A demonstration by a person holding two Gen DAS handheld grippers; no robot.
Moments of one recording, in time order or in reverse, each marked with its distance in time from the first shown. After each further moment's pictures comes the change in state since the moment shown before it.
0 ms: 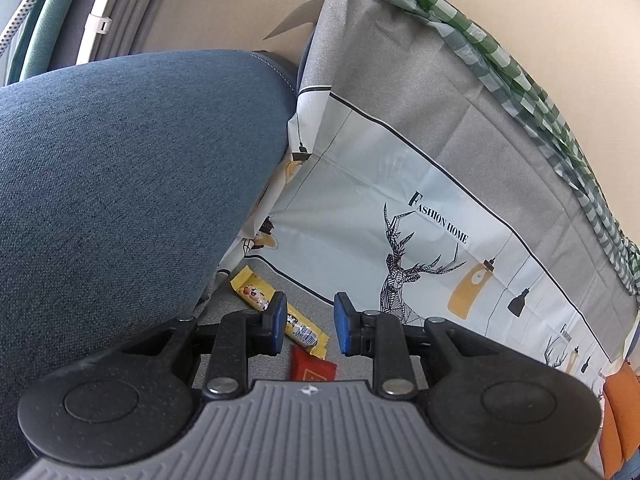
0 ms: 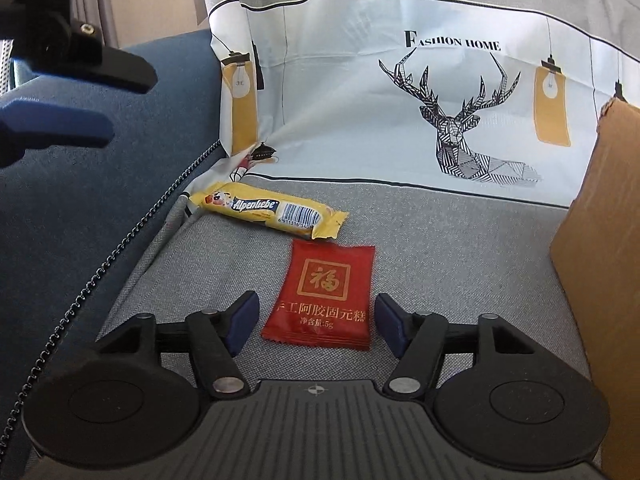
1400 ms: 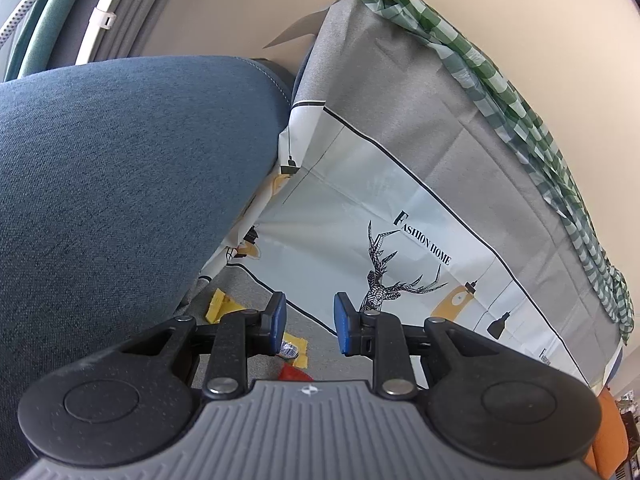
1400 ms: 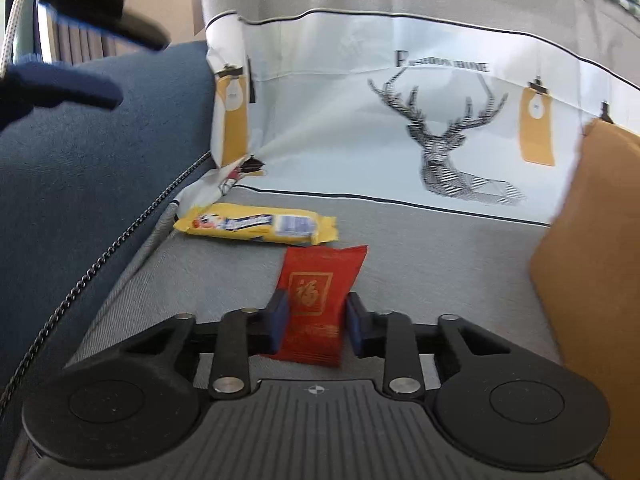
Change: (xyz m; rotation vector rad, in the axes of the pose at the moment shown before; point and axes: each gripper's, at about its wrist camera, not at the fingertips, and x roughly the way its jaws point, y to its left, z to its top) left arm -0.004 -0.003 0.007 -0.073 -0.025 -0.040; right arm -0.014 -0.006 -0.002 -0.019 -0.050 -0.040
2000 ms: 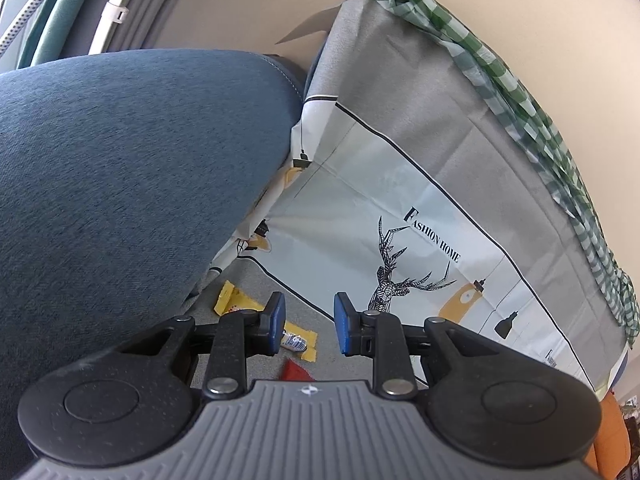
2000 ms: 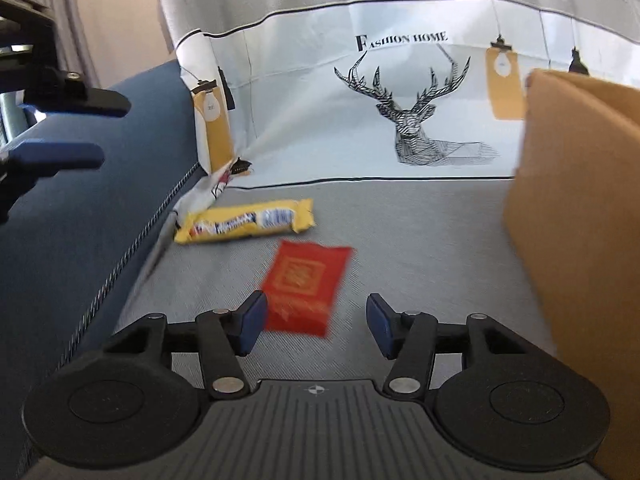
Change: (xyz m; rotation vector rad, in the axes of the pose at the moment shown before) left arm -0.001 0.003 -0.003 -0.012 0.006 0.025; right arm -0.014 -0.015 0.001 0.163 0.043 0.031
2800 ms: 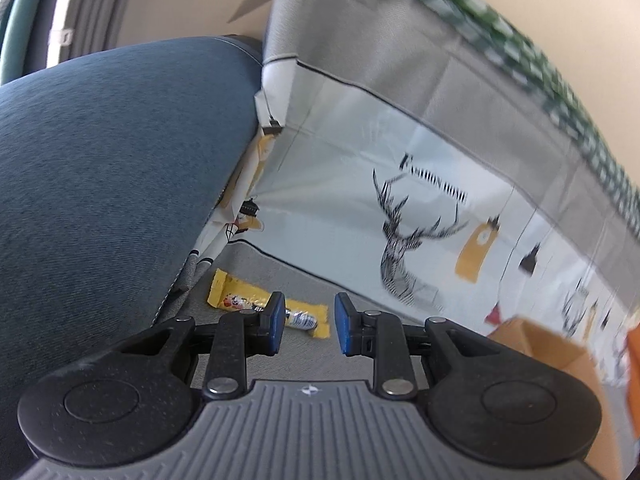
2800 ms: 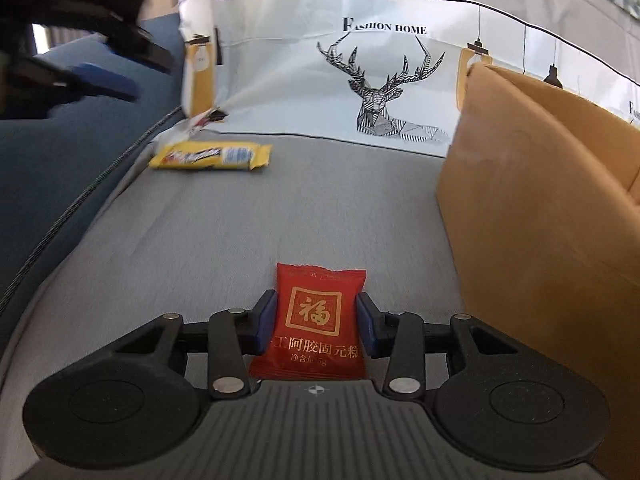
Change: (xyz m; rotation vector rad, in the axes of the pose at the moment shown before) left arm 0.031 -0.025 -0.019 0.243 0.077 0.051; right arm -0.055 -0.022 -0.030 -0.175 0.083 -0.091
